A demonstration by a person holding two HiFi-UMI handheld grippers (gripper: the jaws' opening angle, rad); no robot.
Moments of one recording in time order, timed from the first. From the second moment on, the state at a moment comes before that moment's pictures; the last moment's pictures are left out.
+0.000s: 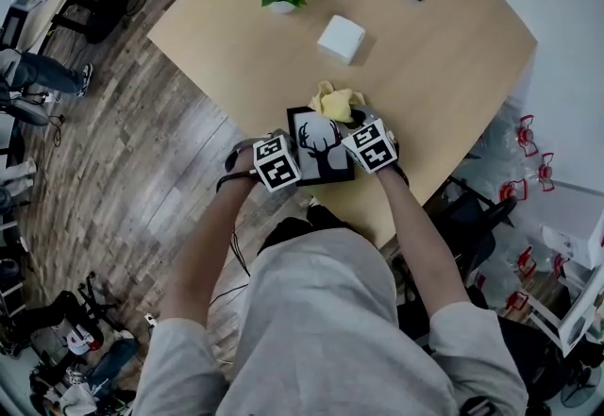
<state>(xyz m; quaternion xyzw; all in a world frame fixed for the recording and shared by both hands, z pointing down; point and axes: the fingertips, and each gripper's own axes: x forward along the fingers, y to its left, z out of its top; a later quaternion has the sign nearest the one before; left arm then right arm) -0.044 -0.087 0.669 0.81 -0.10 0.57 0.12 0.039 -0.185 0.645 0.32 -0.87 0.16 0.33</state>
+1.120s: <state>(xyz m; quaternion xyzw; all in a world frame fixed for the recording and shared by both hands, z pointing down) -0.045 -0.088 0.670 0.80 -0.09 0.58 0.11 0.053 -0.136 0.647 0.31 -0.86 0.22 0.32</state>
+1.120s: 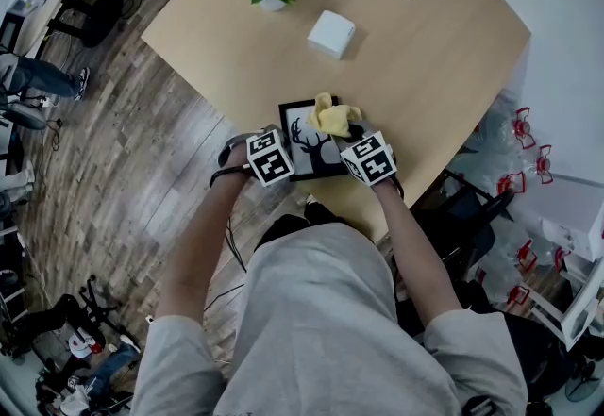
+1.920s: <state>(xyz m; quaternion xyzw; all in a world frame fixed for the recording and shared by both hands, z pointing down) -0.044 -0.088 0.669 0.80 -0.10 0.59 0.11 0.059 -0.083 0.647 0.29 -0.87 0.23 0.33</state>
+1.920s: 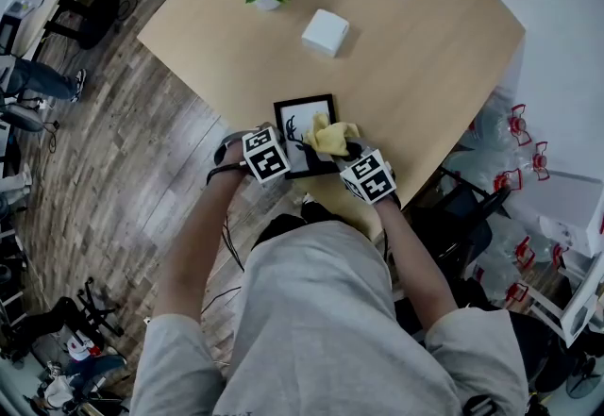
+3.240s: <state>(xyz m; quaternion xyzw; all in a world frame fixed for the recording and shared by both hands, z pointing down) -0.043 -0.088 0.667 0.80 -0.11 0.58 0.12 0.023 -0.023 0.658 0.23 -0.88 0.23 0.35</state>
